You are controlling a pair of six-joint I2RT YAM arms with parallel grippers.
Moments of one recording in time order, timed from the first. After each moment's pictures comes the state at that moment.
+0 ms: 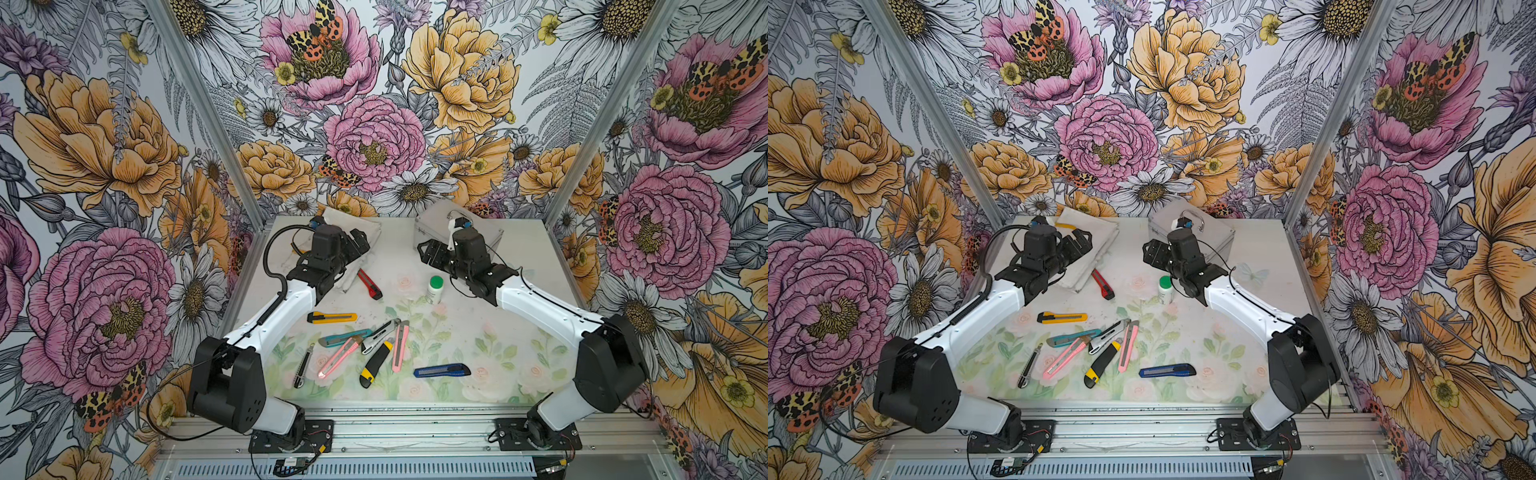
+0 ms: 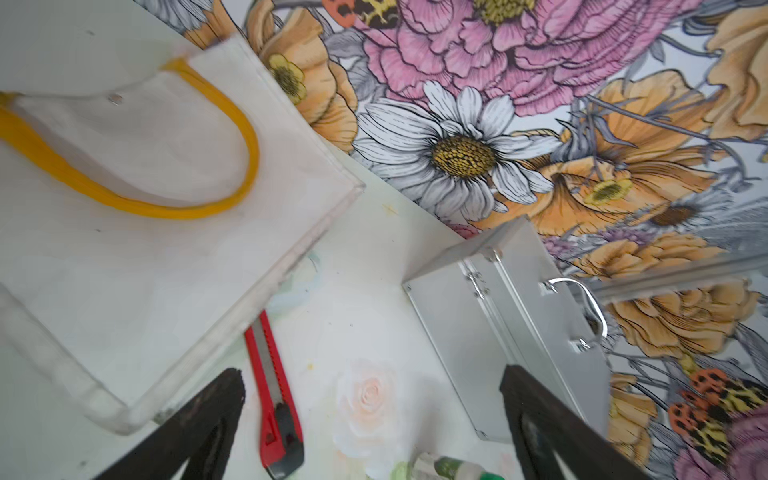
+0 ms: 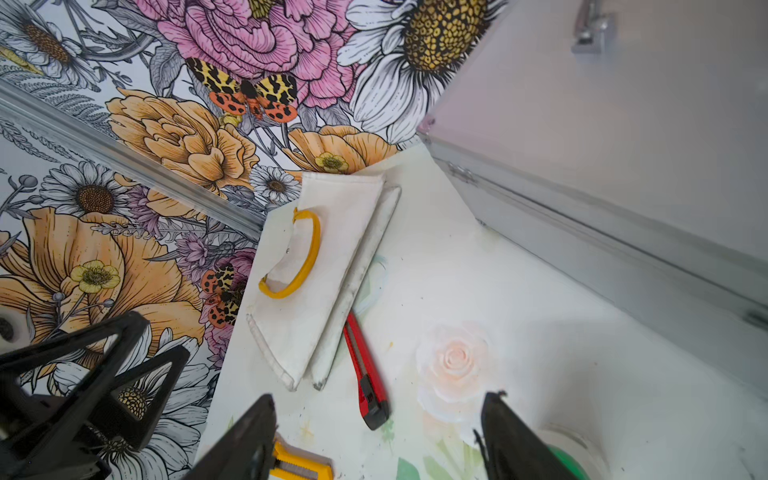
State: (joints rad) left arm -0.31 1.47 1.12 -0.19 -0.12 -0.75; right arm 0.53 1.61 1.25 -0.12 -0.03 0.73
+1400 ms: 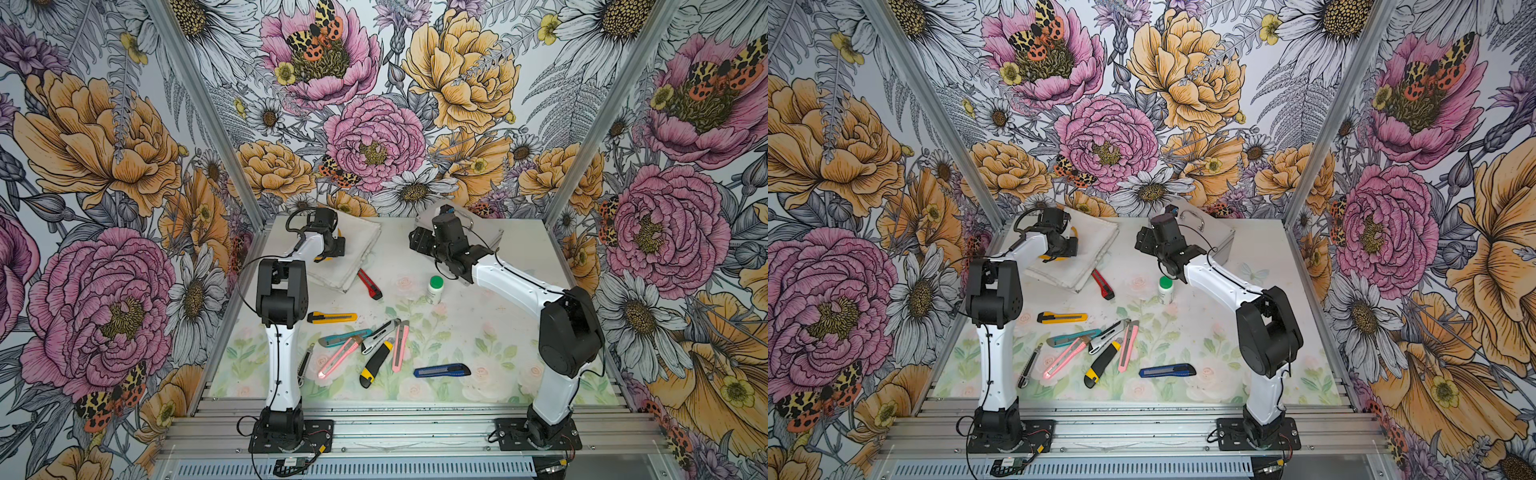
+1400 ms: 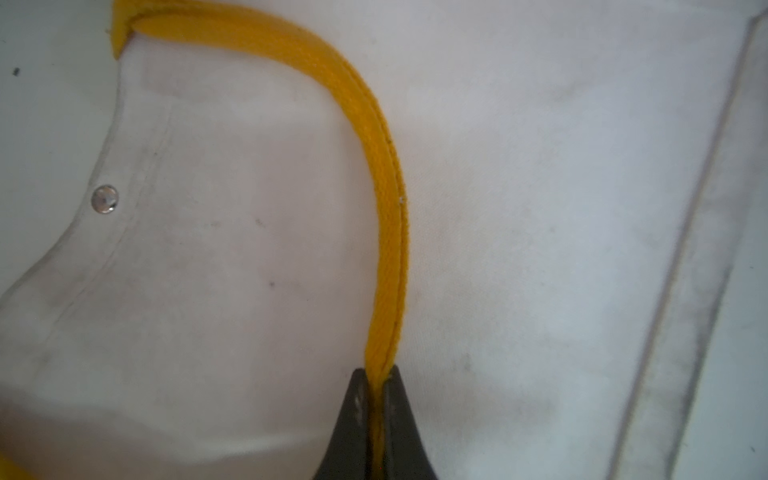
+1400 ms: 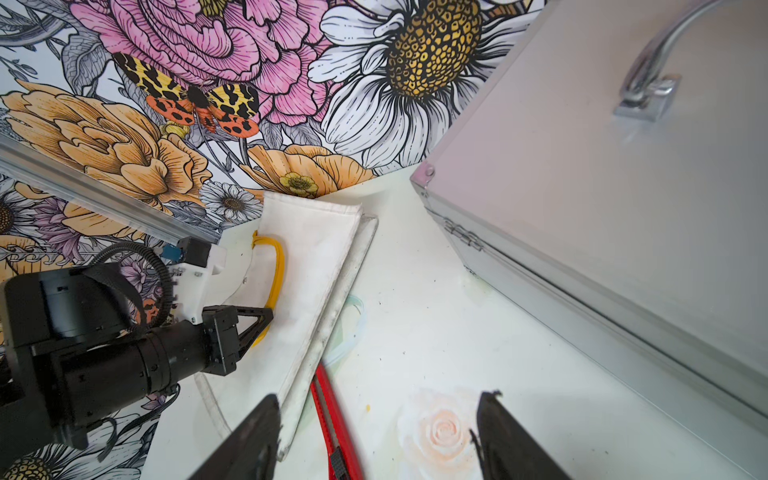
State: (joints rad) left arm -0.09 2.27 1.87 -0.61 0.00 -0.03; right arm 0.53 1.84 1.48 -0.19 0.07 0.68
